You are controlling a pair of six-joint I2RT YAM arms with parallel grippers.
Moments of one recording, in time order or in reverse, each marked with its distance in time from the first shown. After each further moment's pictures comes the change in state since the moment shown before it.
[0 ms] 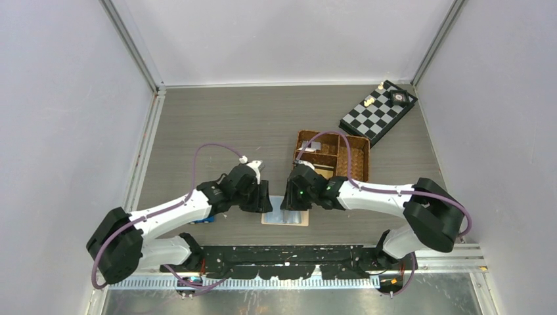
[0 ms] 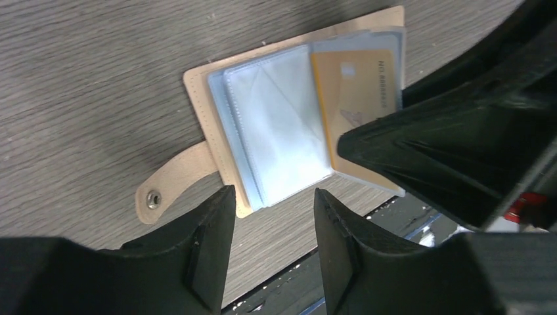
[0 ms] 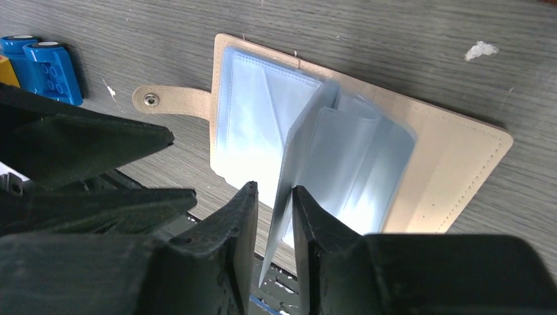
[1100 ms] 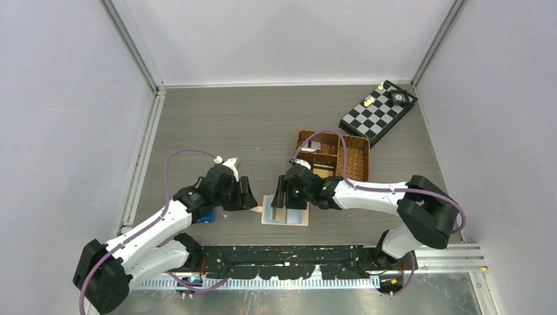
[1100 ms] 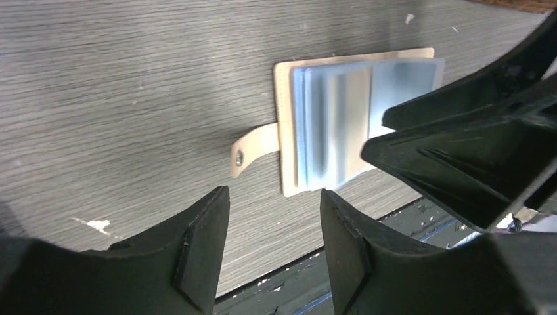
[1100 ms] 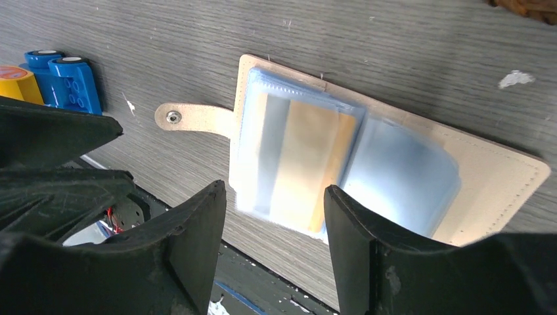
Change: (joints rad) left arm 0.161 -0.249 -0.079 -0.116 0.006 -0.038; right arm 0.018 0.056 0.027 0.066 0.017 0.023
